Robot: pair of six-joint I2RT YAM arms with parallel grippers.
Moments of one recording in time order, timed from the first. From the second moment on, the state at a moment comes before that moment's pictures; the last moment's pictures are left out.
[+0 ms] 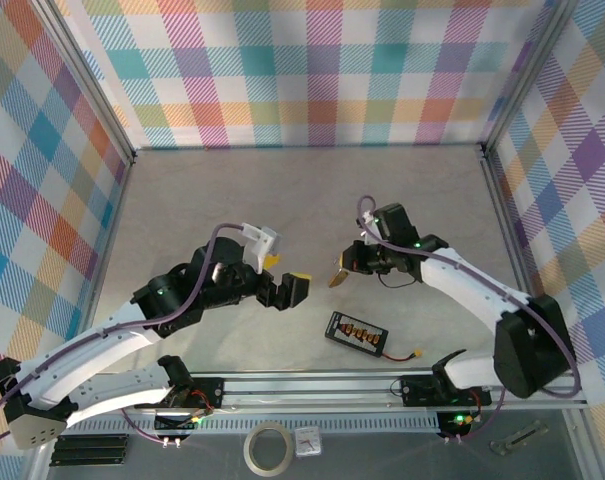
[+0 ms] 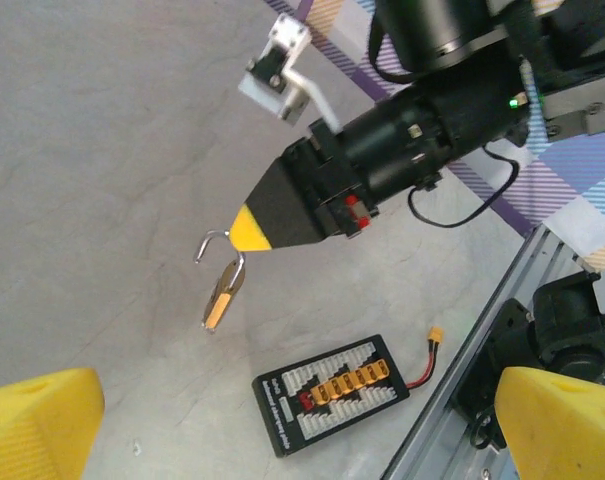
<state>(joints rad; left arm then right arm) -0.93 0.91 0.95 -0.49 0.05 -0.37 0.51 1.37 0.89 -0.45 -0.43 0.57</state>
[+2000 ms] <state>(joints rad) -0.89 0.77 0.86 -0.66 -0.18 -0.42 0.74 1.98 1.34 -0.62 -0.06 0.09</state>
